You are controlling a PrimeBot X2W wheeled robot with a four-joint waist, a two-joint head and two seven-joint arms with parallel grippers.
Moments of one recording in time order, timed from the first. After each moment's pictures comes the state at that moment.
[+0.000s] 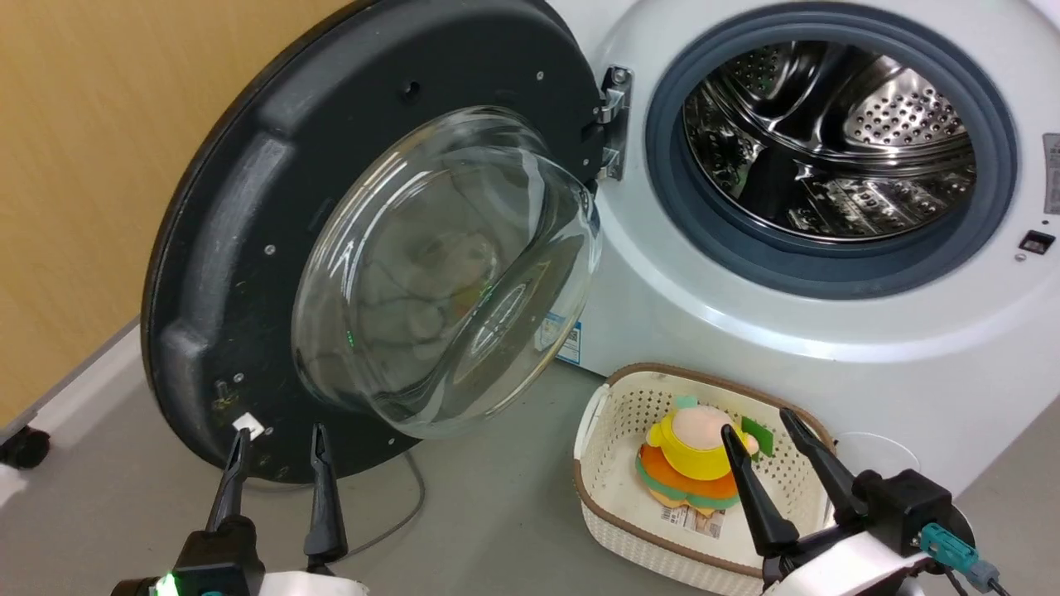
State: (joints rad) left arm 0.12 0.05 -0.03 -0.11 -0.05 0.13 -0.18; right arm -0.03 -0.12 0.20 0.12 0.24 0.13 -0.18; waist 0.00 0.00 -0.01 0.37
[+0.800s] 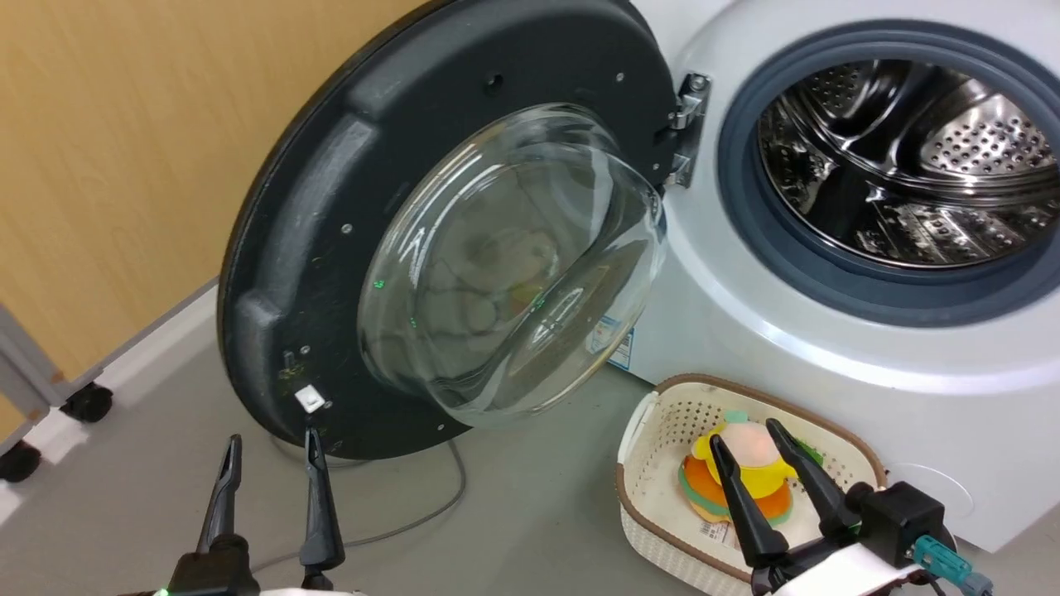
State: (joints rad) left arm 0.15 0.05 -0.04 -0.14 -0.07 0.17 -0.23; right arm -0.03 -0.14 0.26 0.16 0.32 0.13 -0.23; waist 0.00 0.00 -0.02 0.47
